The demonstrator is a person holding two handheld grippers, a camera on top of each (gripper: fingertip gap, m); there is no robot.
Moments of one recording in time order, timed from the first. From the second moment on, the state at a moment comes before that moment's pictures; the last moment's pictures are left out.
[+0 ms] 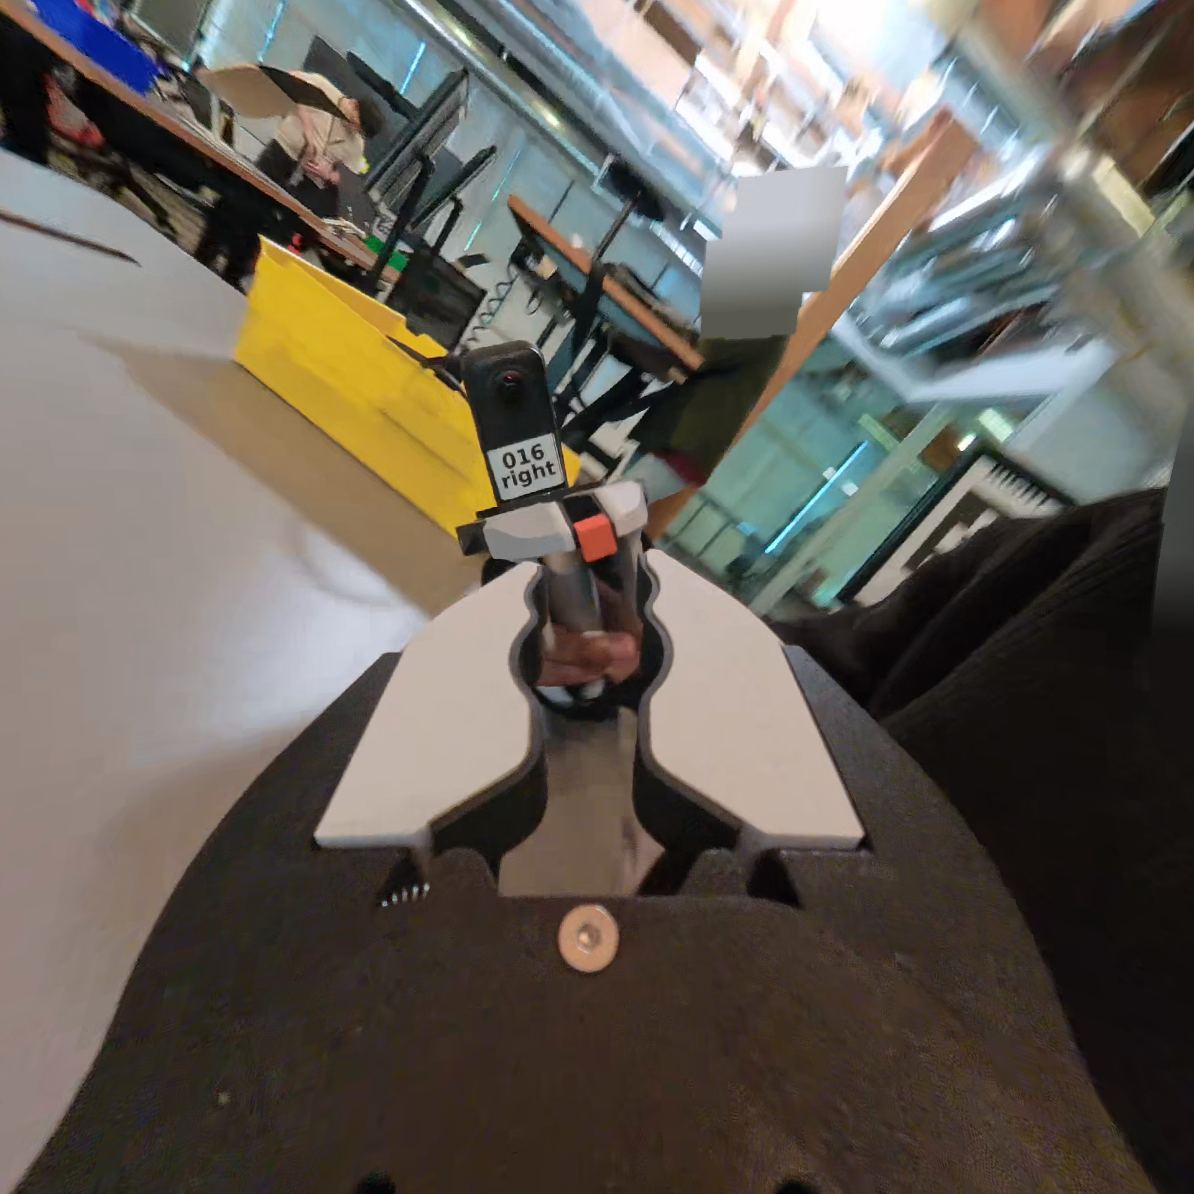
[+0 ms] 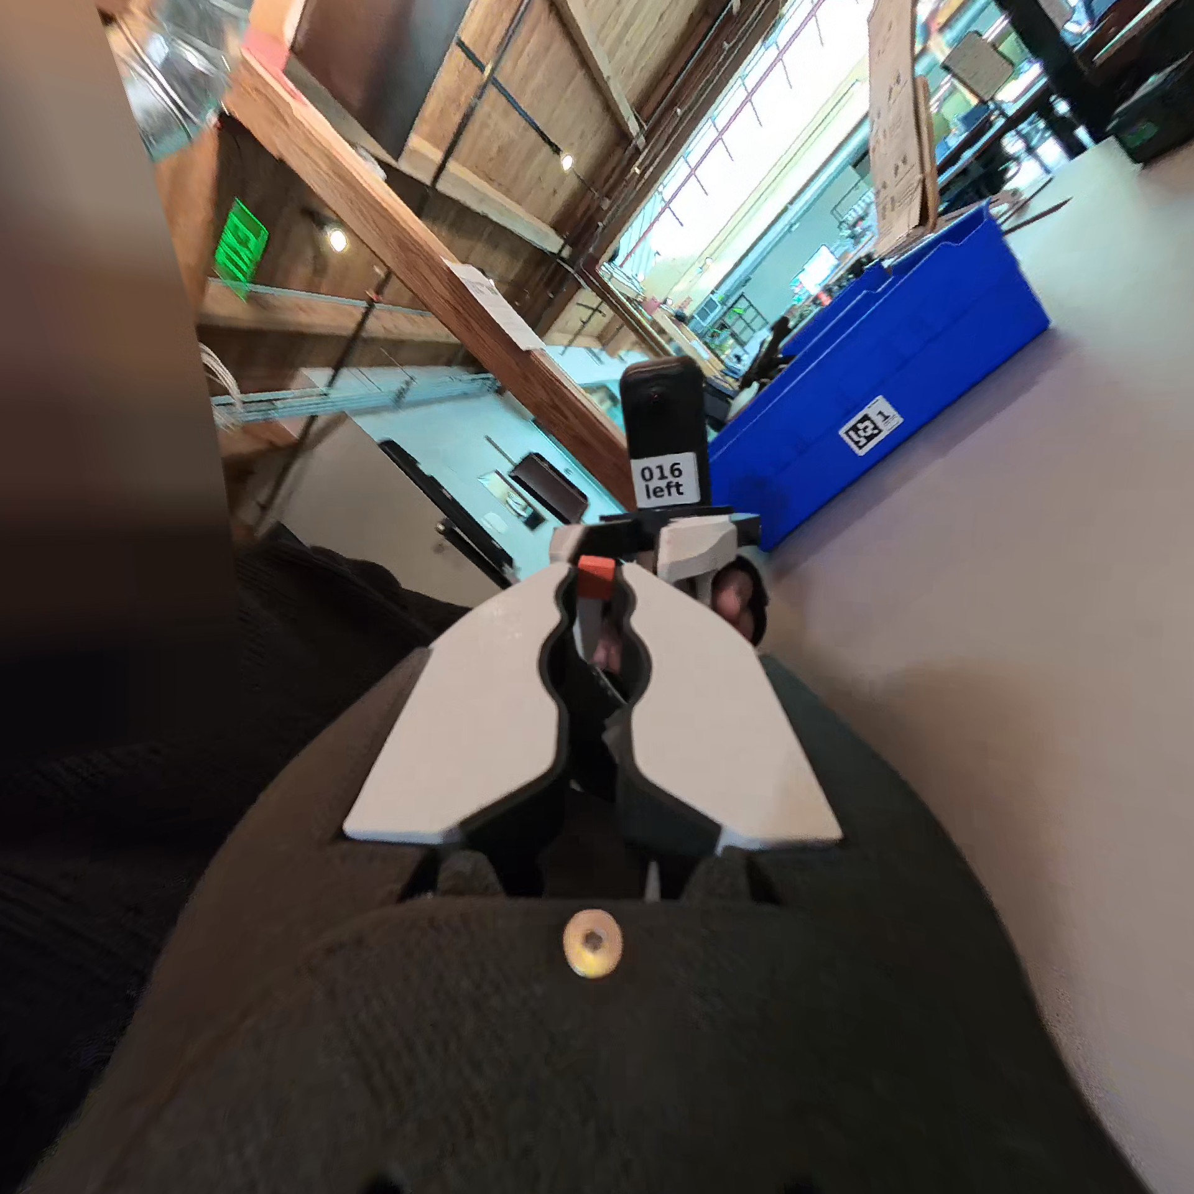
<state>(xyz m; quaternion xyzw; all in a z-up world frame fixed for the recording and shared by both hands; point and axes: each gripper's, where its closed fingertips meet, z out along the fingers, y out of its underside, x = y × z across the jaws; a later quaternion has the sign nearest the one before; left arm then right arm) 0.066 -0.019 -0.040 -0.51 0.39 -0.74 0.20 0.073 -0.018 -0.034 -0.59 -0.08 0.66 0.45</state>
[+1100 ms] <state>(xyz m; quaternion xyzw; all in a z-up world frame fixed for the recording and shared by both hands) 0.067 -0.009 -0.055 -0.55 0.38 -0.73 0.17 0.076 -0.011 -0.044 -0.64 -0.19 0.47 0.58</state>
